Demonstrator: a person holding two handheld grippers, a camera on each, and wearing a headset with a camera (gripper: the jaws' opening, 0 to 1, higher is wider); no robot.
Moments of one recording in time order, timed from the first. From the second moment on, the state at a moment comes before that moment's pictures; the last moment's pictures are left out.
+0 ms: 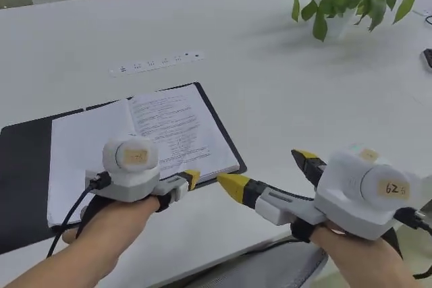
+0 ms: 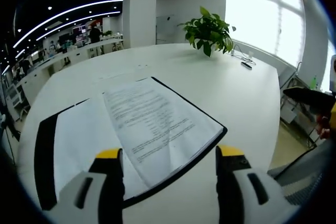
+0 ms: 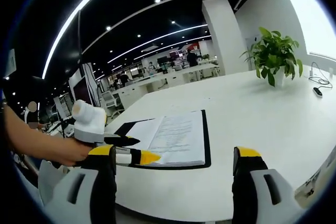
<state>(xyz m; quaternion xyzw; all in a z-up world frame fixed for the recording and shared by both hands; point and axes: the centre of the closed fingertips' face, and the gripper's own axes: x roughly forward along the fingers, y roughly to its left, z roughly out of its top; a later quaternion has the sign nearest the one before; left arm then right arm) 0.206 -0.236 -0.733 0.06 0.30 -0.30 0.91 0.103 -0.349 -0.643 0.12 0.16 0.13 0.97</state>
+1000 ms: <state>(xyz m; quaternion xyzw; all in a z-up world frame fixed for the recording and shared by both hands) 0.240 -0.282 -0.780 0.09 0.30 -0.32 0.90 0.096 -0.357 -0.654 0.14 0.16 0.11 0.97</state>
